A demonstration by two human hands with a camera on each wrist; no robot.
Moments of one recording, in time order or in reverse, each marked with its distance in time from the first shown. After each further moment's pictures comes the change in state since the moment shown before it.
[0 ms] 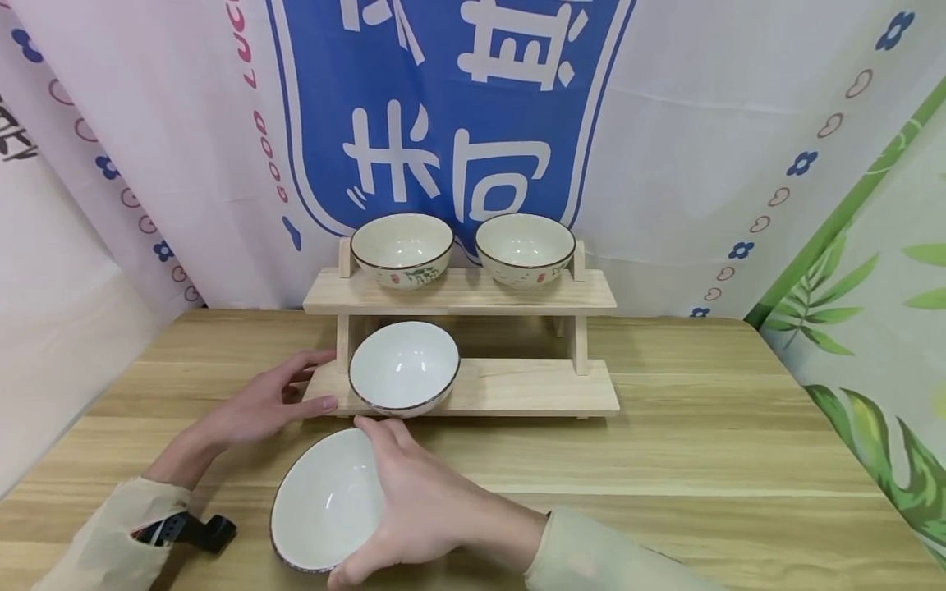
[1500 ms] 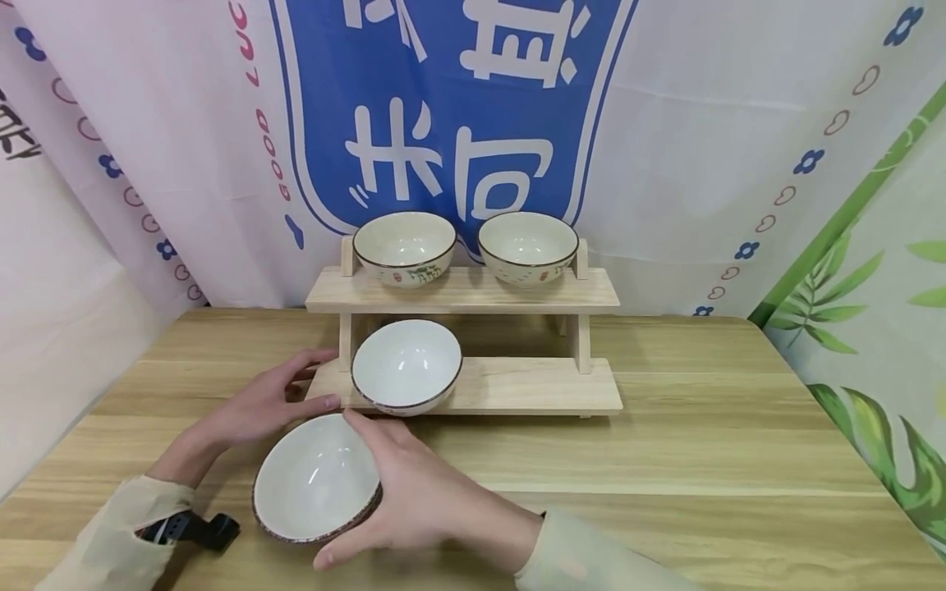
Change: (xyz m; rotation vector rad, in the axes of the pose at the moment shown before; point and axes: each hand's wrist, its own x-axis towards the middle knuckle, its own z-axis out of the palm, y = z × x) left_hand -0.002 -0.003 0.000 -0.031 0.005 0.063; right_hand 0.009 -0.007 0.000 0.024 -0.026 0.042
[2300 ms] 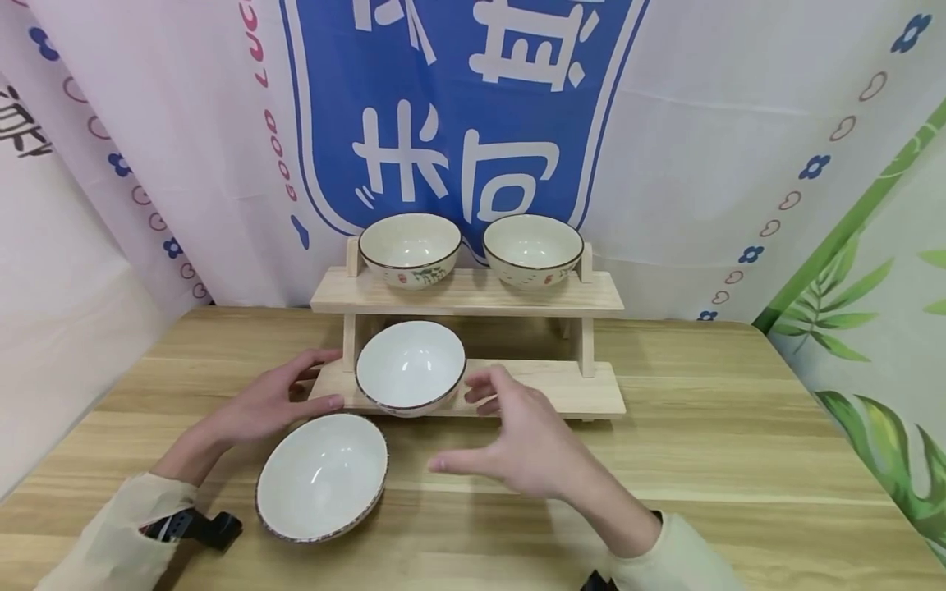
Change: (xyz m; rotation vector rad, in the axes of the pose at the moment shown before) left_hand 0.001 0.001 -0.001 0.002 -0.019 -0.035; right_hand -0.039 0.038 -0.077 0.072 0.295 0.056
